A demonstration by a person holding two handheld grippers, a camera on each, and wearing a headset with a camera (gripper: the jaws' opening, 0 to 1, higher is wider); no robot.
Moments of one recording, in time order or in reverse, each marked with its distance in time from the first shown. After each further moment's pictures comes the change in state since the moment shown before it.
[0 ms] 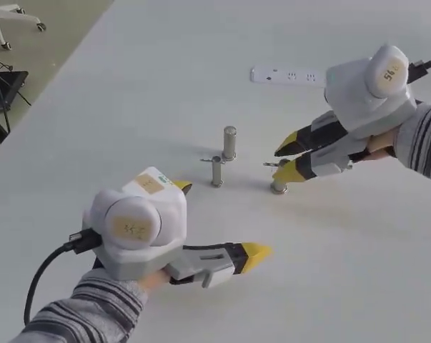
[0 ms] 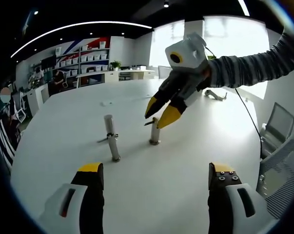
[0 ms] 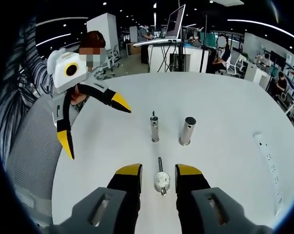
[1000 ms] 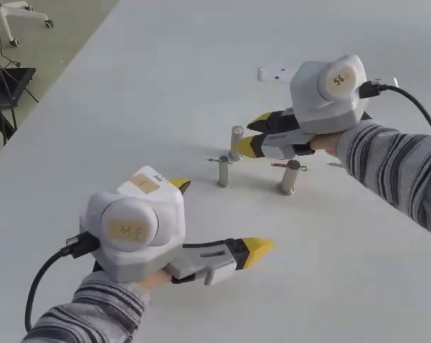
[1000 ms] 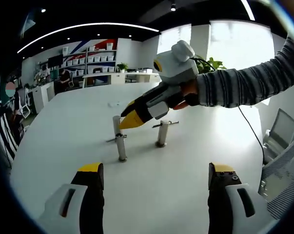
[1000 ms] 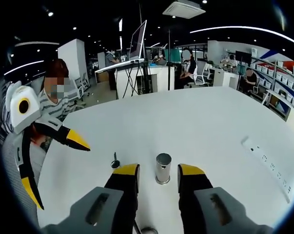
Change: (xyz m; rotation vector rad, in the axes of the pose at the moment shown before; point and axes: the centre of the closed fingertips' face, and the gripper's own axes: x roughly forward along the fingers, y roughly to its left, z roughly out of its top) left arm -0.006 0.009 0.003 -0.041 -0.033 0.043; right arm 0.054 -0.045 0.040 0.127 -0.176 -0.226
